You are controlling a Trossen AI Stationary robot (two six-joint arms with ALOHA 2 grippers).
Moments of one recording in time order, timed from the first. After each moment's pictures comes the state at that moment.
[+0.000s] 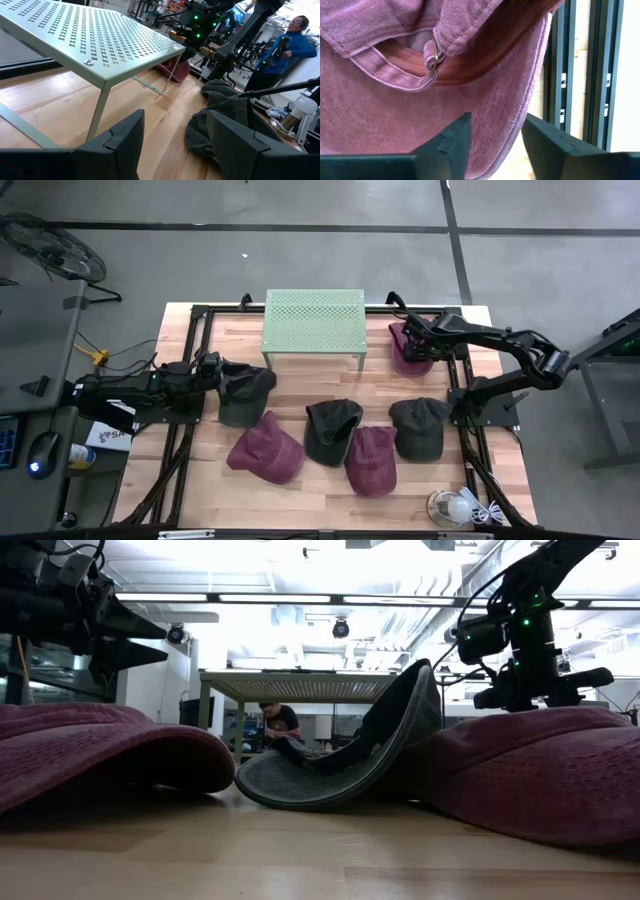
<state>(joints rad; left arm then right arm) -0.01 0.01 0.08 -0.17 -0.35 -0.45 -0.71 1.33 0.76 -1.02 0.29 0.89</state>
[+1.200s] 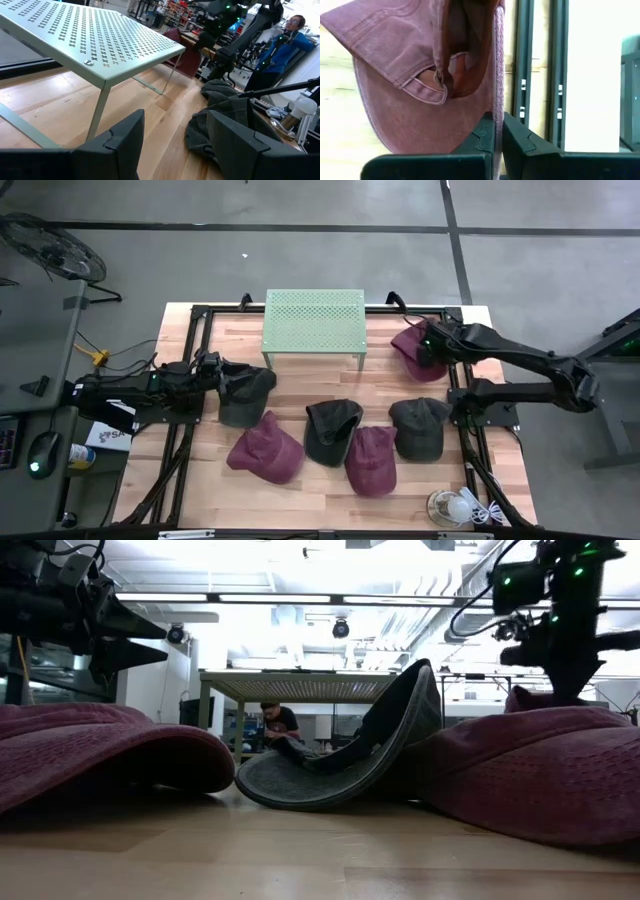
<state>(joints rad) -0.01 0.01 0.08 -0.17 -0.35 -0.45 -0.55 0.97 0.76 -1.23 0.43 0.91</state>
